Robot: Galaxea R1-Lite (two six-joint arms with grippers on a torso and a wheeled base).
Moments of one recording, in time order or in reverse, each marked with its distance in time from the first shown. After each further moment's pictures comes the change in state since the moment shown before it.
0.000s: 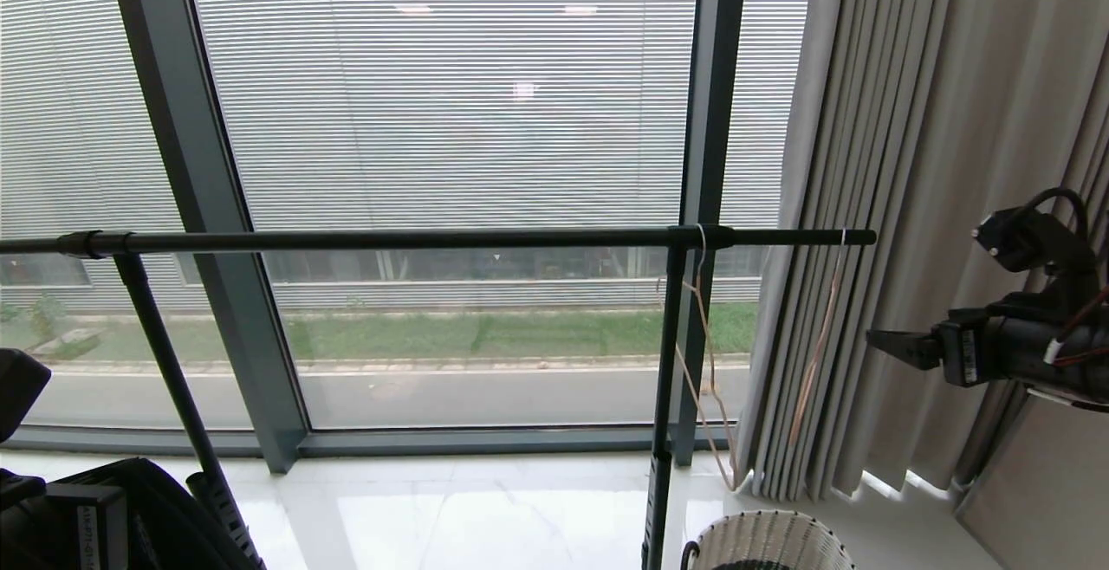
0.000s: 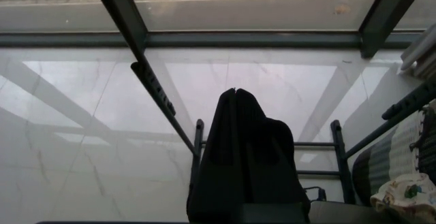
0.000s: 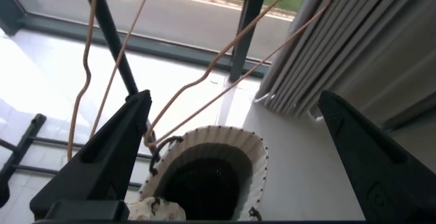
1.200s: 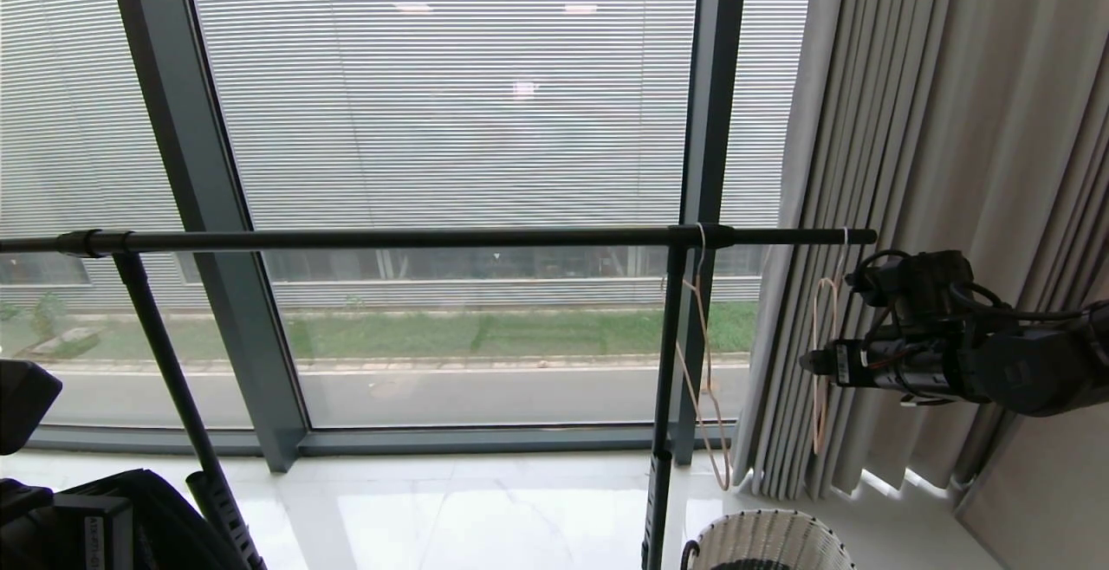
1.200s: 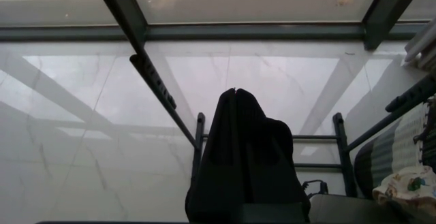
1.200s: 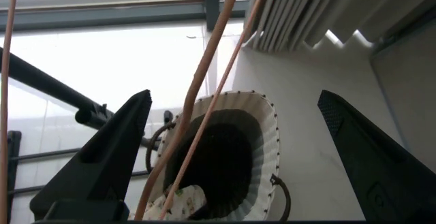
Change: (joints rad) left arm 0.000 0.004 0.020 0.001 0.000 0.002; right arm 0.047 0.446 -0.150 -0.058 -0.245 0.238
